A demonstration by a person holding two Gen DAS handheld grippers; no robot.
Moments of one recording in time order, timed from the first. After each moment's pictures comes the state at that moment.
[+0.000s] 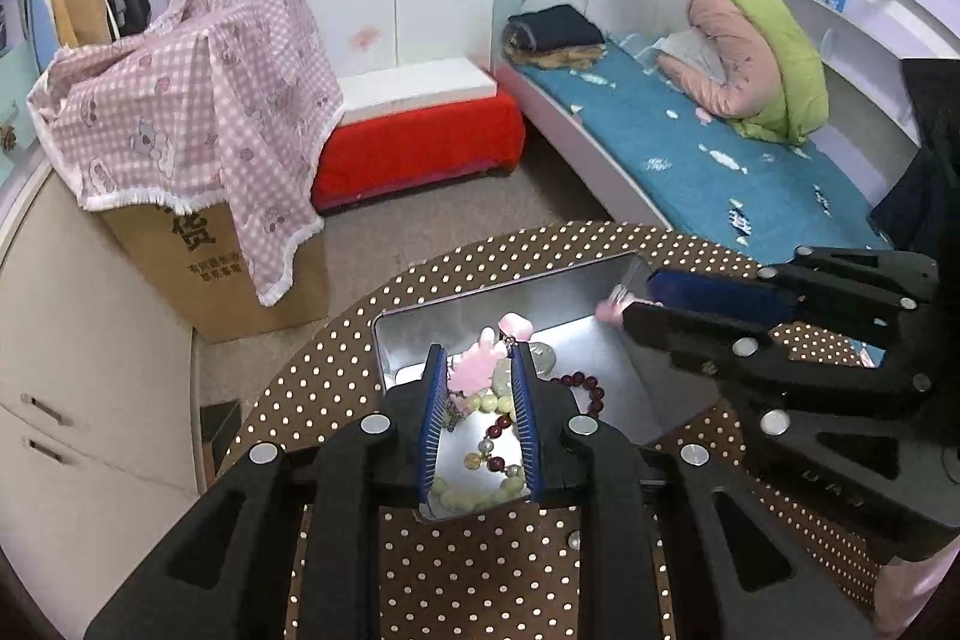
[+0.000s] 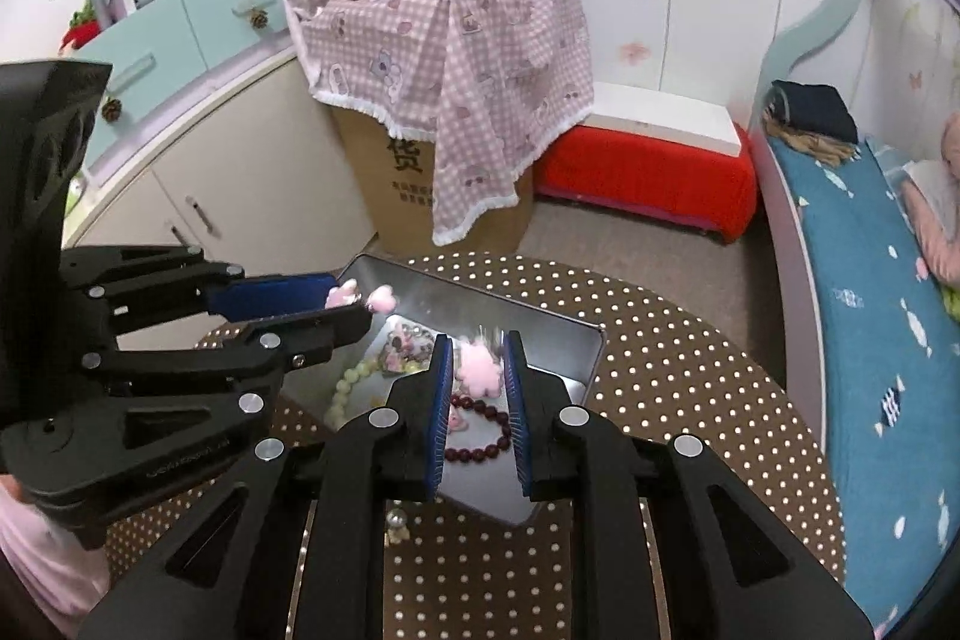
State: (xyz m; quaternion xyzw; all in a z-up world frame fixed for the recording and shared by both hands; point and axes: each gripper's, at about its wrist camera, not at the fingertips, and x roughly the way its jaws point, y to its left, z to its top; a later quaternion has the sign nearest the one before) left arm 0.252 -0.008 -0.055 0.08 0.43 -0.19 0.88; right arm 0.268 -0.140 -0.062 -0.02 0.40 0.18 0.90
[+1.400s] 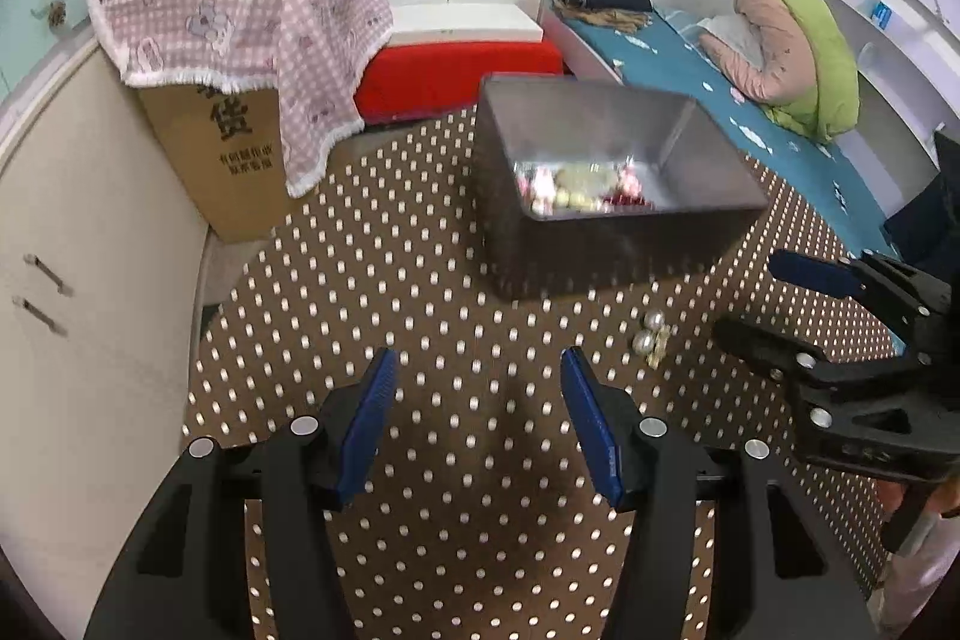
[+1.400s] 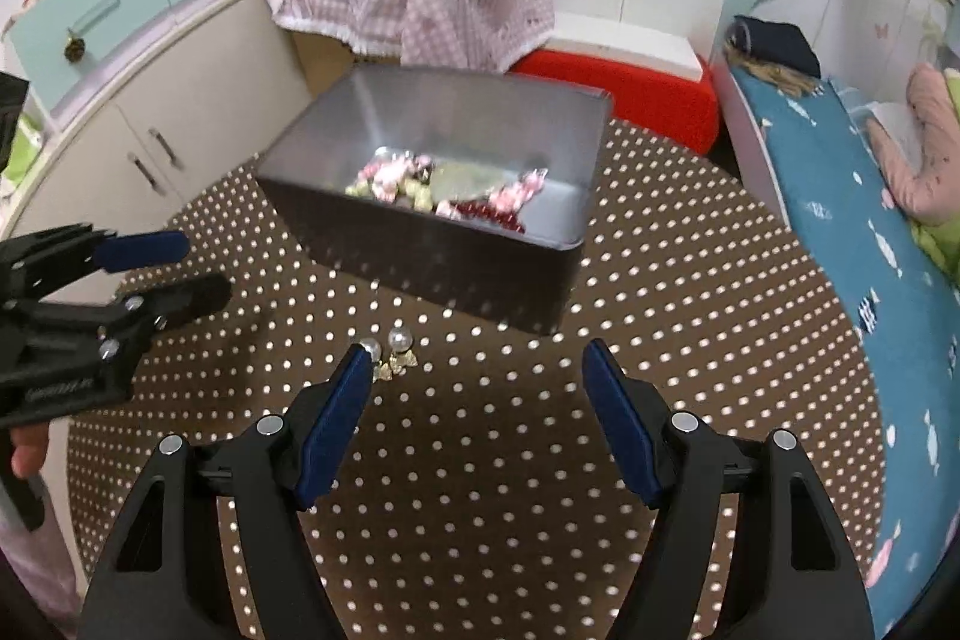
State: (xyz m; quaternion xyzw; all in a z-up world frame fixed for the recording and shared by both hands) left arm 0.182 0.060 -0.101 0.03 0.49 -0.15 0.86; right arm 0.199 -0.130 -0.120 -0.03 0.47 0.12 0.87
